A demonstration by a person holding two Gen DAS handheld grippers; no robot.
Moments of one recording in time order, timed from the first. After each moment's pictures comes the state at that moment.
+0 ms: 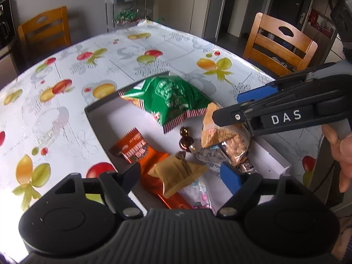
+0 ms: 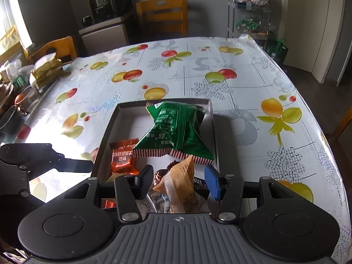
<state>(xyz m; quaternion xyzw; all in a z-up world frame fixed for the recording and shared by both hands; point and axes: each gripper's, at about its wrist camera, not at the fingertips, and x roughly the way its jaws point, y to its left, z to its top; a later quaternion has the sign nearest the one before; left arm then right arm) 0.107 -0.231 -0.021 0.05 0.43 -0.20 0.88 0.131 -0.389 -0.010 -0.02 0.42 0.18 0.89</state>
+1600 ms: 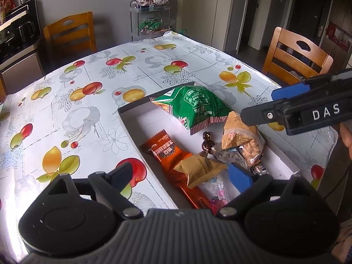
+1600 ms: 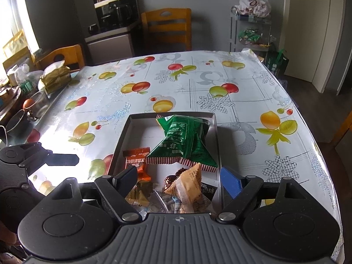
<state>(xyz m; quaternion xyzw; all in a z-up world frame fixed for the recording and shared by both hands) 0.081 -0.205 -0.001 0.04 0.41 -0.15 0.90 0.111 -0.386 0.018 -0.02 0.40 0.18 0.90</state>
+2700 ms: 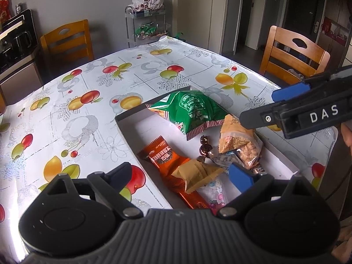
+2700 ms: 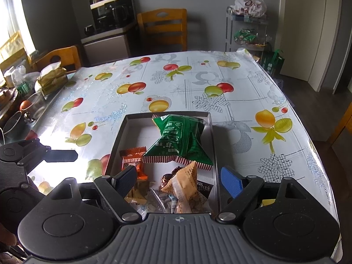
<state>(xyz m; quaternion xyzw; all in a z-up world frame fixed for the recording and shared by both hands) 0.081 -0.212 0.001 0.06 0.39 -0.16 0.90 0.108 -0.388 0.020 -0.02 0.40 0.17 0.90</state>
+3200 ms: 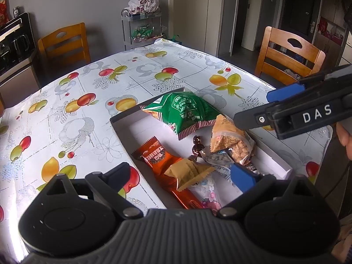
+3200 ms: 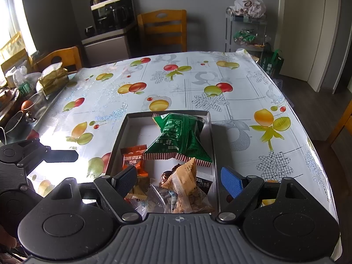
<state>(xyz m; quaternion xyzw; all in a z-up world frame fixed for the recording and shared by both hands) 0.071 -0.217 0.004 0.06 0.39 -0.16 0.90 0.101 -0.392 0.019 -0.02 0.40 0.17 0.90</state>
